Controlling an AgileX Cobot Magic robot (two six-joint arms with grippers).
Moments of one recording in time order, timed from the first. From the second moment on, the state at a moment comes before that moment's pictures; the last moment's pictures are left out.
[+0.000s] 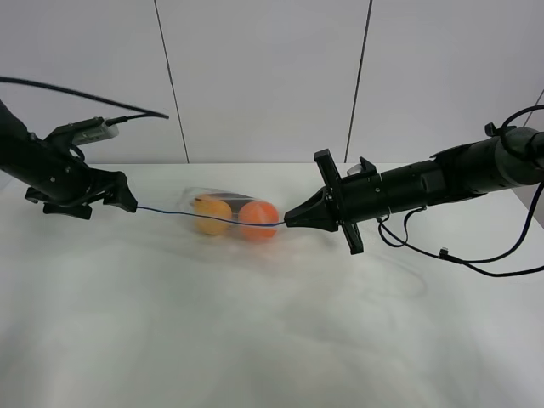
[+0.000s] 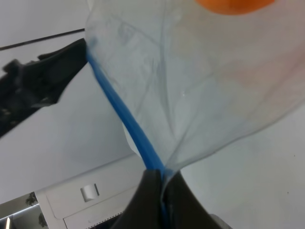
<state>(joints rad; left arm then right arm) 0.10 1.79 -1.20 -0.39 0.66 0.37 0.16 1.99 -1.09 1.44 1.03 -0.54</state>
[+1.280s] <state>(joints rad) 0.09 1.27 -1.04 -0.09 1.21 0.08 0.16 1.99 -1.09 1.45 1.05 -0.56</state>
